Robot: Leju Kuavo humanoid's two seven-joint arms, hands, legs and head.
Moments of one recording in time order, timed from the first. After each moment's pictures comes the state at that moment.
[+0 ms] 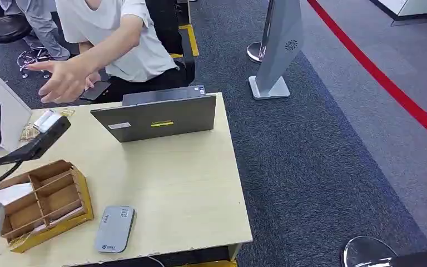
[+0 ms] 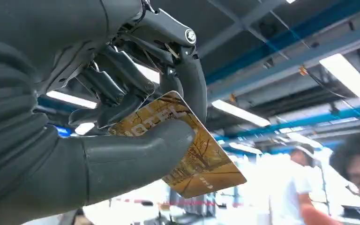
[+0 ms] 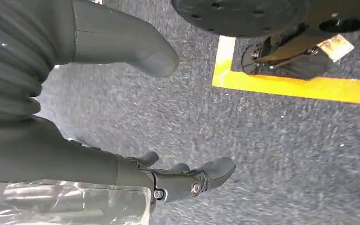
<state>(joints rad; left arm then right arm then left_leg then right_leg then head) -0.47 0.33 -0.34 -1.91 -1.48 -0.16 0.38 0.41 0.30 -0.48 -1.20 0.81 0.26 0.17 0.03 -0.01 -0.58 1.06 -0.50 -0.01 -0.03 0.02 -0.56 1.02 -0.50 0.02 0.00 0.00</state>
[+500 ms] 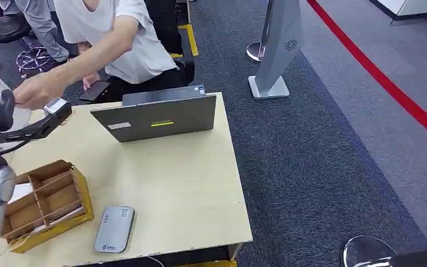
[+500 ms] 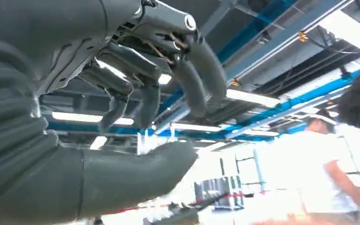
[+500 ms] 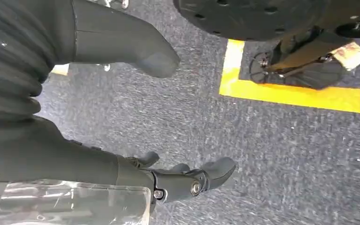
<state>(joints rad) -0.58 0.31 -0.34 -1.59 -1.51 -0.12 0.31 0.36 0.30 -0.57 -1.10 0.86 0.29 0.14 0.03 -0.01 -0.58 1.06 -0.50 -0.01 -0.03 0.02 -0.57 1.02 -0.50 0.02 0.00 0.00</state>
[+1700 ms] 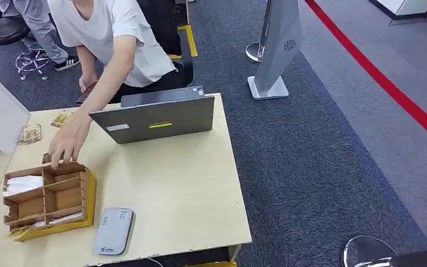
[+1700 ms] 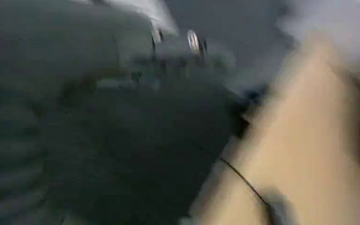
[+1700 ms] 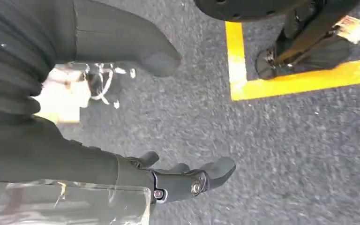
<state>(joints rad) 0.07 -0.31 1.43 -1.82 -0.23 -0.34 0.13 0.50 0.30 -0.46 -1.26 0.58 0.17 0.33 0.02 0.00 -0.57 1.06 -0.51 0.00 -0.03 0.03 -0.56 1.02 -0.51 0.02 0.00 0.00</state>
